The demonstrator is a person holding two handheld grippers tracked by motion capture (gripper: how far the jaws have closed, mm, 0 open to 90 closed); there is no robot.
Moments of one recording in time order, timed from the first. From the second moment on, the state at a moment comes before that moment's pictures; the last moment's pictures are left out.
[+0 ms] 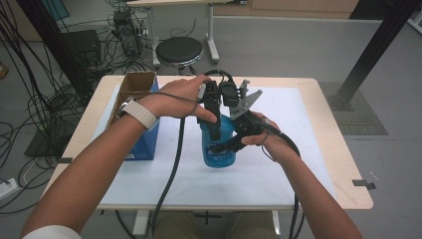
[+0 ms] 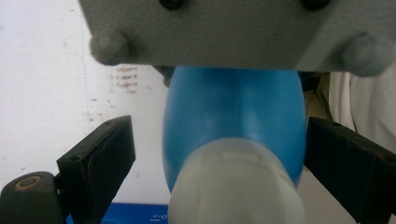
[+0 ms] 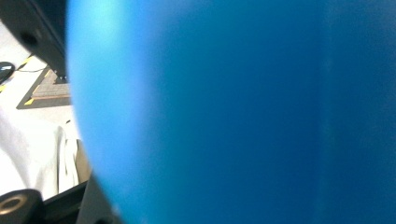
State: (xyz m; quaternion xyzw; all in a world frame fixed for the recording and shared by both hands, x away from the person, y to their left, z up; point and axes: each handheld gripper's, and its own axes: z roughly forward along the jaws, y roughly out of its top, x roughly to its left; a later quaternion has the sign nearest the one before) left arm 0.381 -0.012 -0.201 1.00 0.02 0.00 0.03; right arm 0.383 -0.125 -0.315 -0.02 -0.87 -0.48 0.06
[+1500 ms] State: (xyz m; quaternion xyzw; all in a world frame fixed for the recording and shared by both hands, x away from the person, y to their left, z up) left arm 0.381 -0.012 -0.207 1.00 0.02 -0.01 0.03; right arm 0.381 -0.125 -0.309 -0.02 -0.87 -0.49 0.06
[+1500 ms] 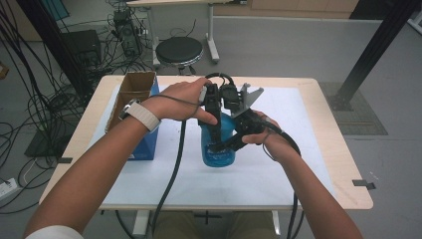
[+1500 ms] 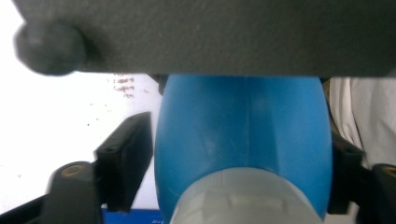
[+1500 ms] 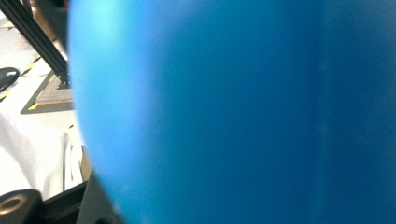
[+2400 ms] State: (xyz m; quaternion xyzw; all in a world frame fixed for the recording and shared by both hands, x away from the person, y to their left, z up) left arm 0.381 -0.010 -0.208 1.00 0.02 -0.02 0.04; right arm 0.381 -0.124 -0.310 -0.02 -0.87 -0.49 0.07
